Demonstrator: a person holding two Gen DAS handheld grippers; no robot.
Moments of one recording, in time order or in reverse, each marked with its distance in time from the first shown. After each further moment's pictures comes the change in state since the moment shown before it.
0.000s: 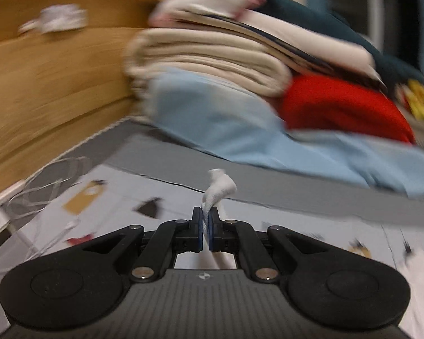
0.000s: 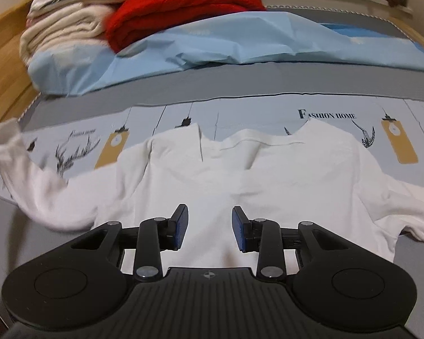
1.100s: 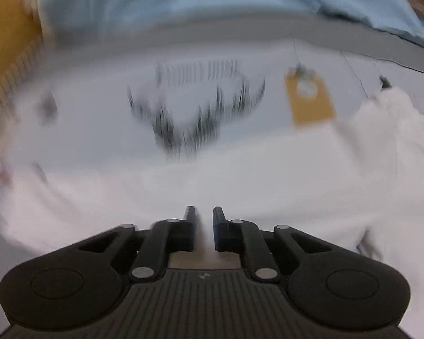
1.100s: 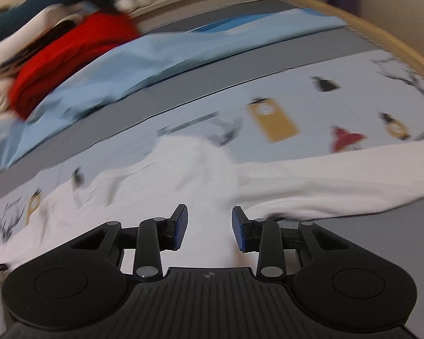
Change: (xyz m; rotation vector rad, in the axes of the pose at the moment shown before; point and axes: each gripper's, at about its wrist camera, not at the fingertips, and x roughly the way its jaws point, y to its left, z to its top) left arm 0.007 -0.176 -0.091 0.412 0.444 -0.081; right arm -0.056 -0.170 -0.018 0.362 -0.093 -0.239
